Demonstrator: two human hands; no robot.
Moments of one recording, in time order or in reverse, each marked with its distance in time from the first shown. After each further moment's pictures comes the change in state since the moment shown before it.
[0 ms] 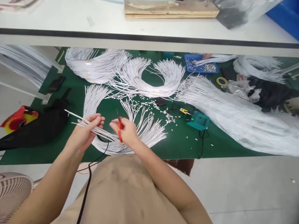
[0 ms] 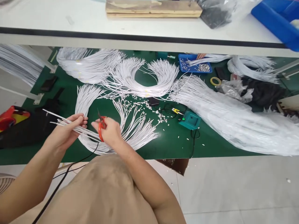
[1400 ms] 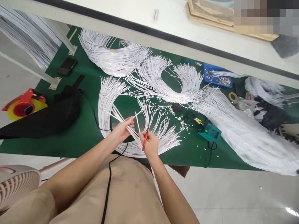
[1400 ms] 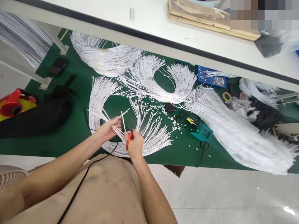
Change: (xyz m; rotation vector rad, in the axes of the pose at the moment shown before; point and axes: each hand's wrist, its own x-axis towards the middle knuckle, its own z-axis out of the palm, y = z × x) left_hand 0.079 -0.033 -0.032 -0.326 -0.269 -0.444; right_hand 0.006 0.018 0.066 -0.276 0.229 0.323
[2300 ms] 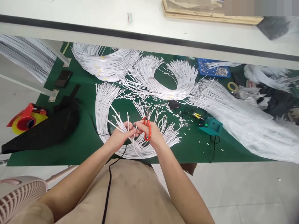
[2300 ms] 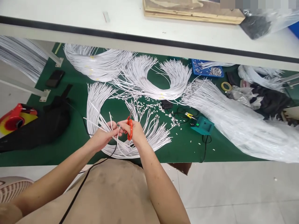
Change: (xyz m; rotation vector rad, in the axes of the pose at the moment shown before) left_hand -0.038 -0.003 0.036 0.473 -0.136 0.168; right_hand 0.044 -0.033 -0.041 0.630 -0.409 0.101
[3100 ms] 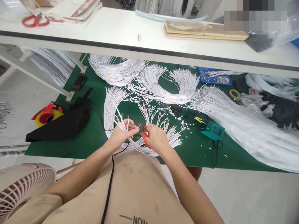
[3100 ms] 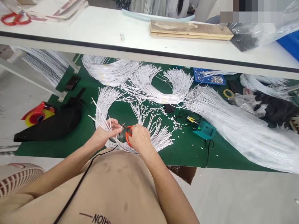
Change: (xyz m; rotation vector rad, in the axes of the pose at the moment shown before) left_hand -0.035 0.010 0.005 0.204 0.169 0.163; right_hand -0.049 -0.016 0.003 -1.514 0.041 -0.159
